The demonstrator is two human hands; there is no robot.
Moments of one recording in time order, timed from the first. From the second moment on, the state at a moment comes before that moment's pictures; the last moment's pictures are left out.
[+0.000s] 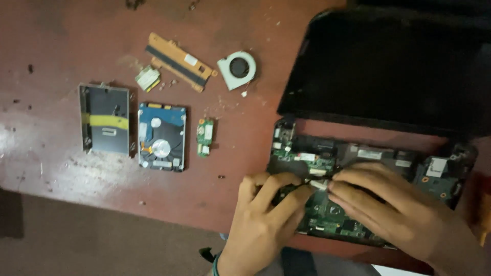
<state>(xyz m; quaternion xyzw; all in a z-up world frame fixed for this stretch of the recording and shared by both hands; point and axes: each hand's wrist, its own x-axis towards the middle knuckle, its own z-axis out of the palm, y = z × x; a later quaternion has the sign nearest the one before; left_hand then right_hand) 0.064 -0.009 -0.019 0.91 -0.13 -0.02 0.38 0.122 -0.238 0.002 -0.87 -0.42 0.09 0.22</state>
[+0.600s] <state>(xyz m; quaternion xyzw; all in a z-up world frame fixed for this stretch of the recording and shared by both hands) 0.059 -0.007 -0.020 0.91 -0.18 0.01 0.37 0.117 -0.258 -0.028 -0.83 -0.54 0.06 0.17</state>
